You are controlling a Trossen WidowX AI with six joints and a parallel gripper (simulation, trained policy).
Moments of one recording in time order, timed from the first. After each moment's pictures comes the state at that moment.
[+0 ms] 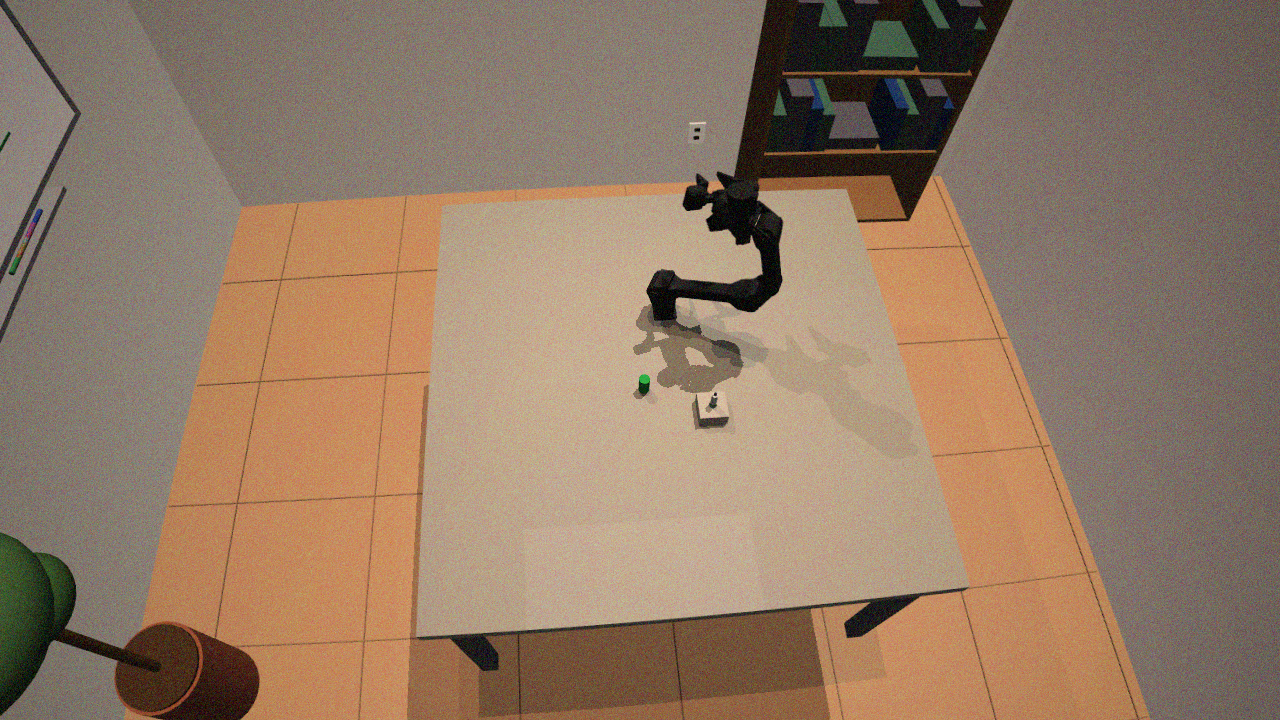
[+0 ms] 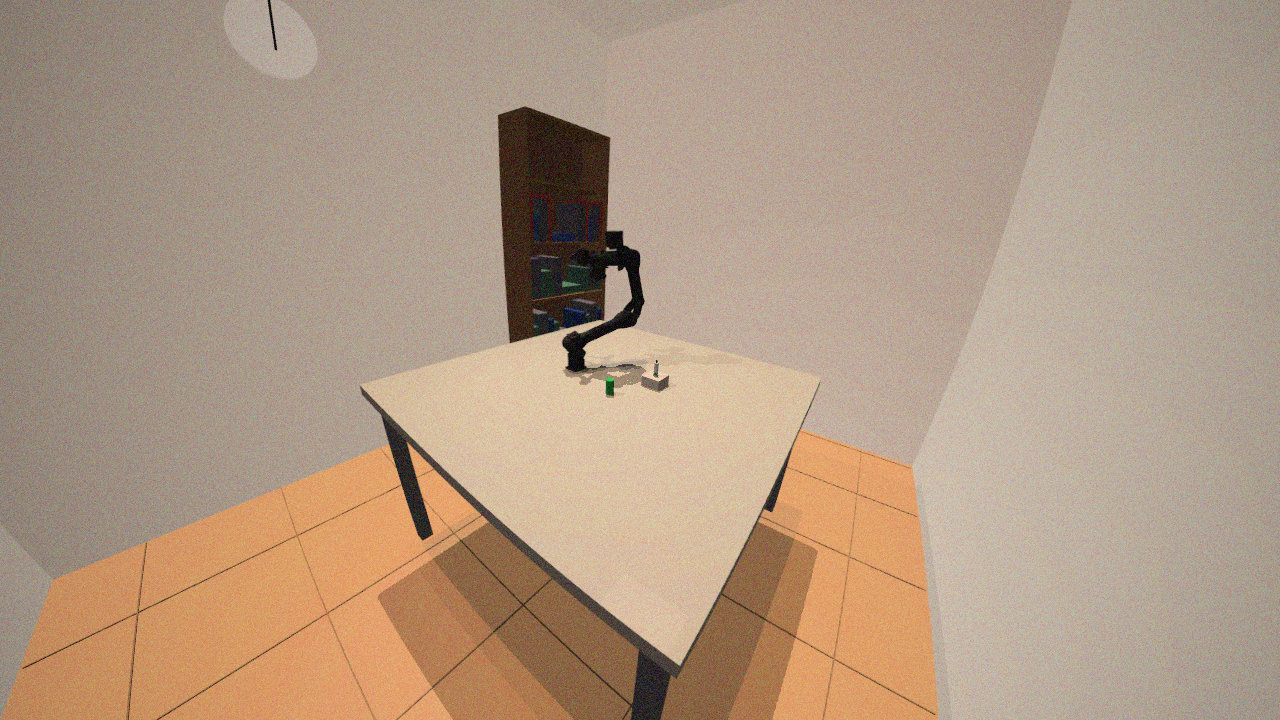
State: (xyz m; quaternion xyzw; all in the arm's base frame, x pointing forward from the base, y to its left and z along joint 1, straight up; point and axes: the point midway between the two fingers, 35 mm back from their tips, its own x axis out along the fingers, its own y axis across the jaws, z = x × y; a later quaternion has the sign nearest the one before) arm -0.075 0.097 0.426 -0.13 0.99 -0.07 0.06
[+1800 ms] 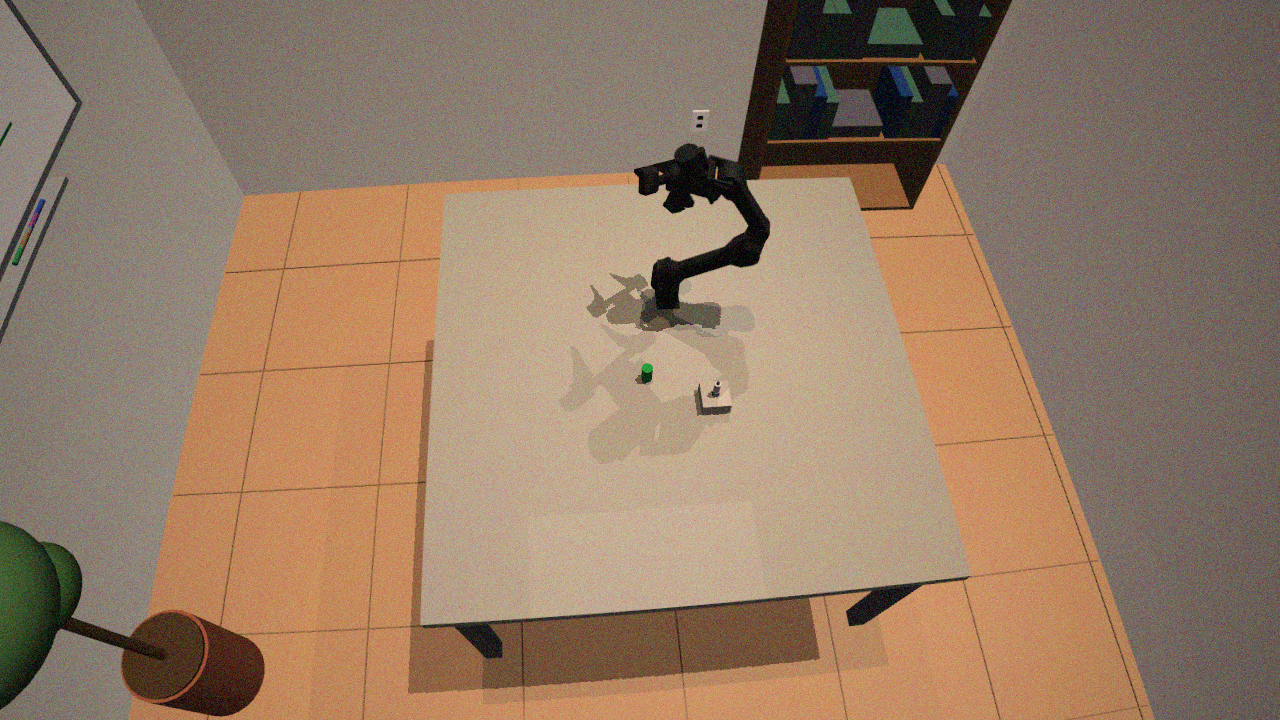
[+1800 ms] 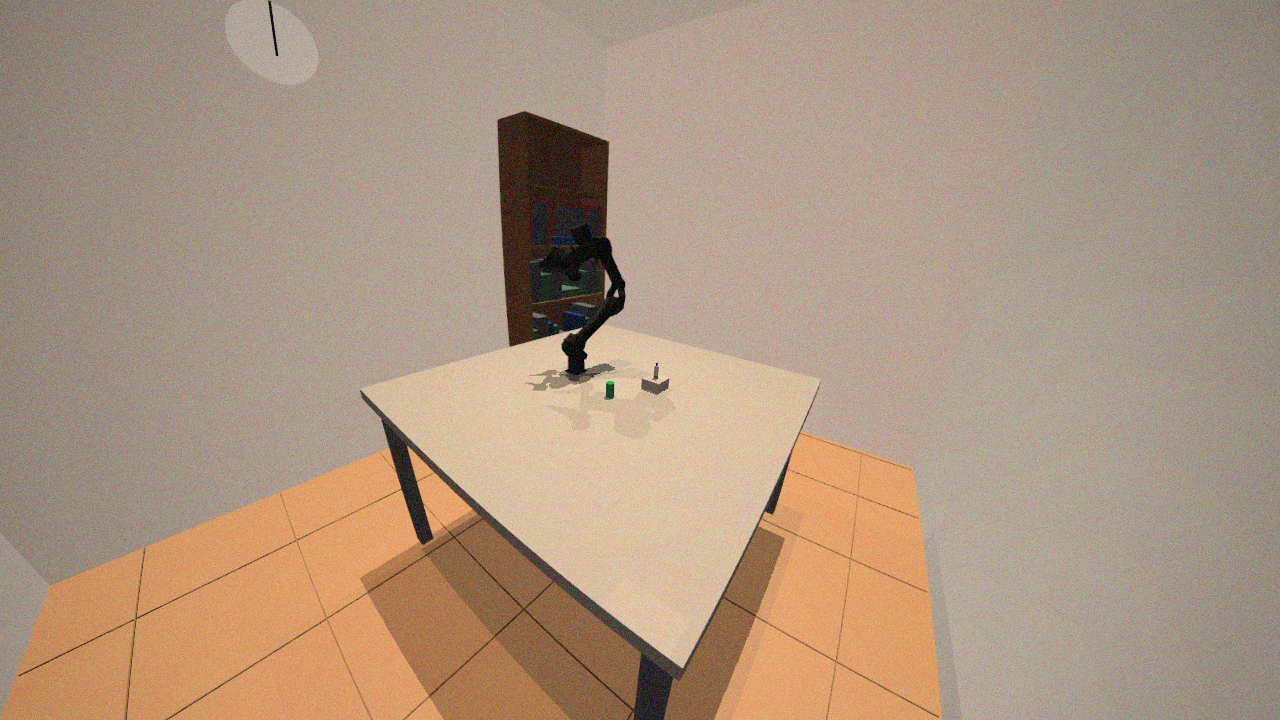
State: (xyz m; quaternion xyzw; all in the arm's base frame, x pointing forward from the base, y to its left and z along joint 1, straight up) arm -0.091 -0.049 0.416 -0.33 0.91 -0.10 0.24
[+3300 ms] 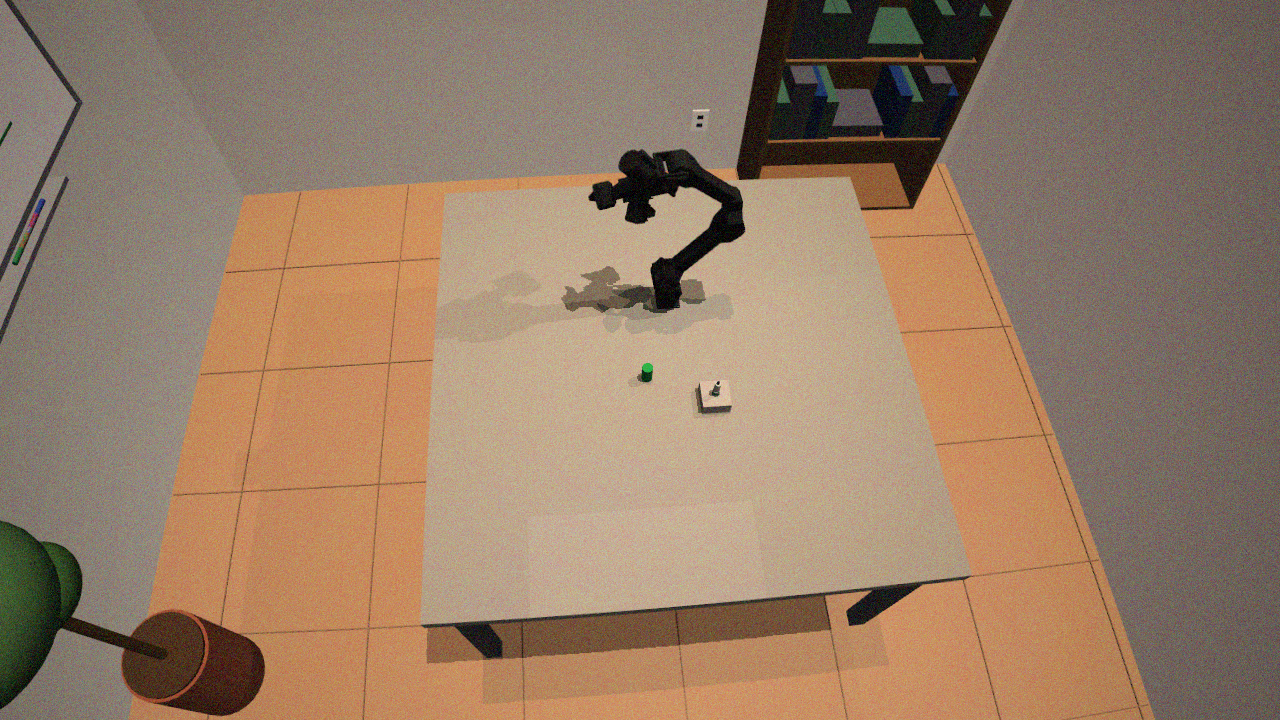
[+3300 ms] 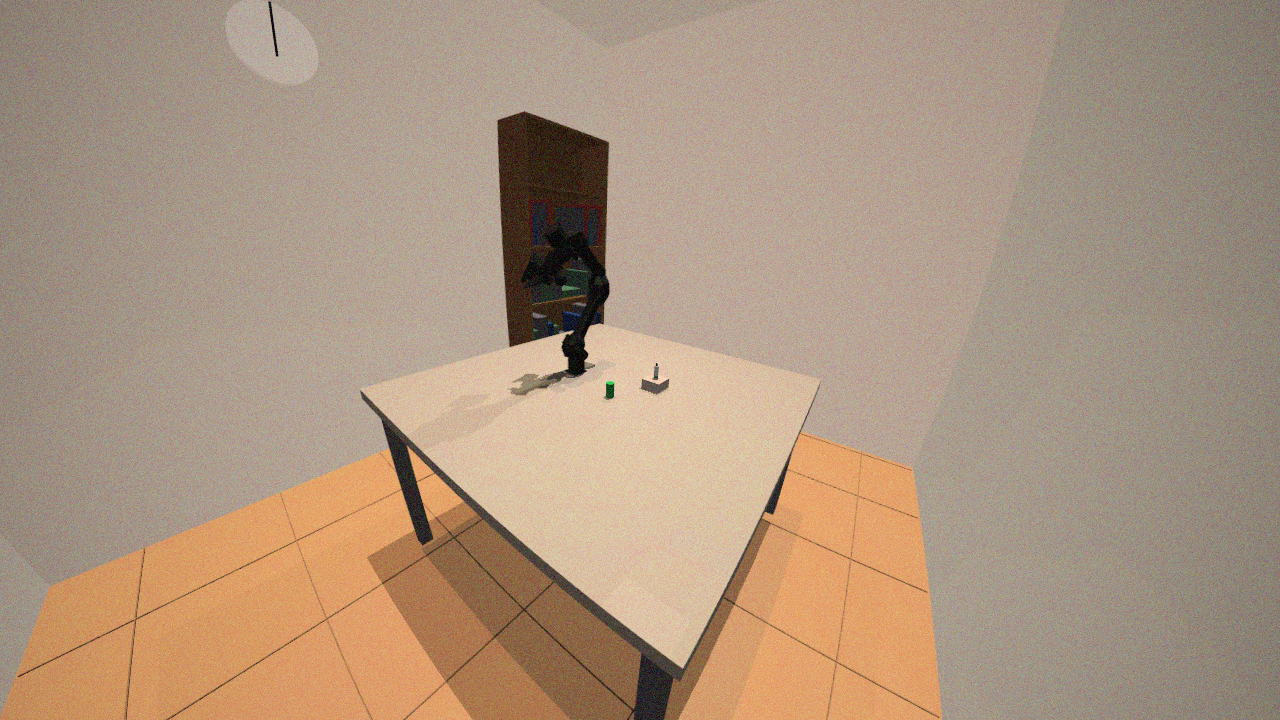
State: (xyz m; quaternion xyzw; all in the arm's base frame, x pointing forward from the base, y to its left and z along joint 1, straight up) arm -0.053 -0.162 0.384 -0.40 0.83 -0.08 0.39
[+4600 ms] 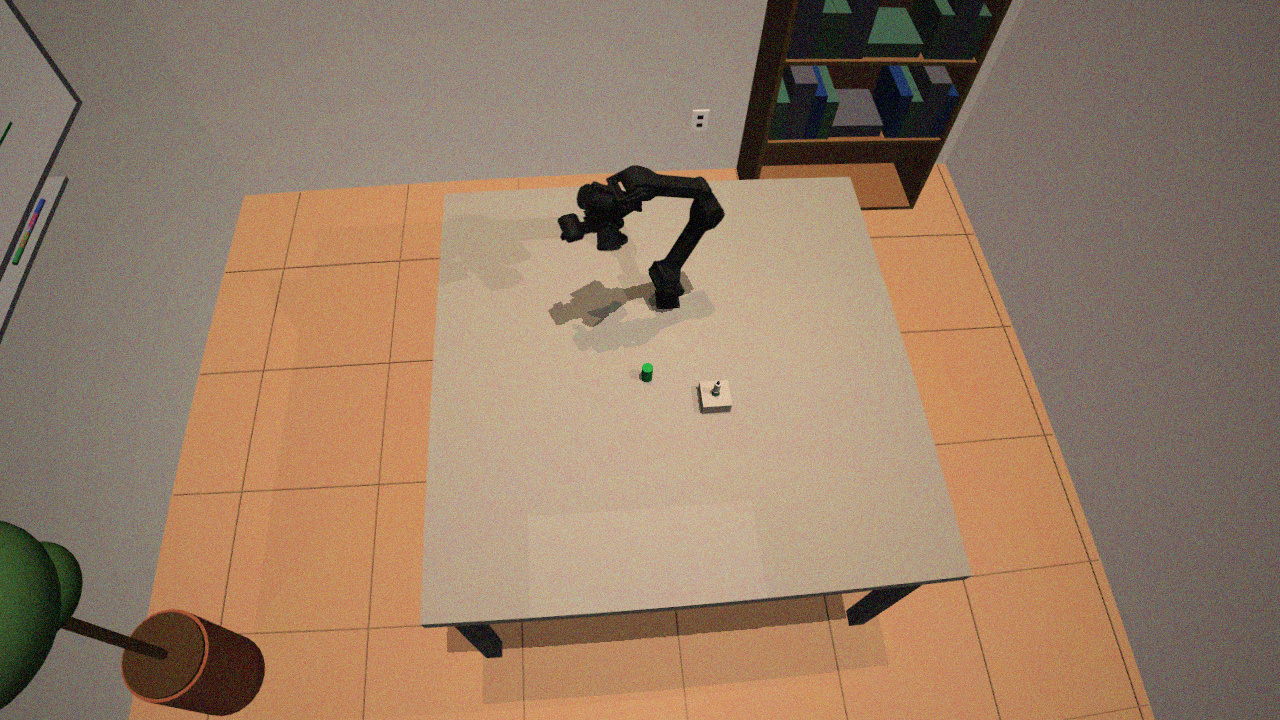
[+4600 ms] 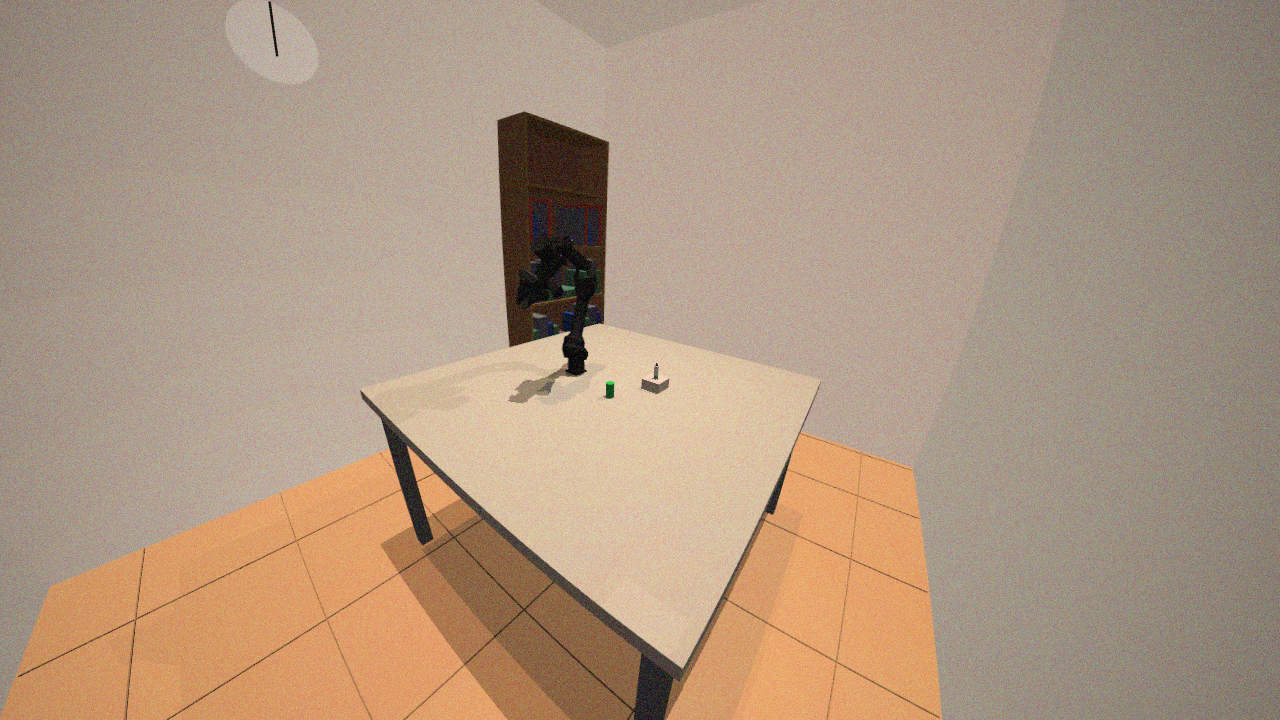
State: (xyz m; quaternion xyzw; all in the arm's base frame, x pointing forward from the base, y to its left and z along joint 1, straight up) arm 0.016 -0.235 0.335 -0.39 0.77 -0.04 0.51
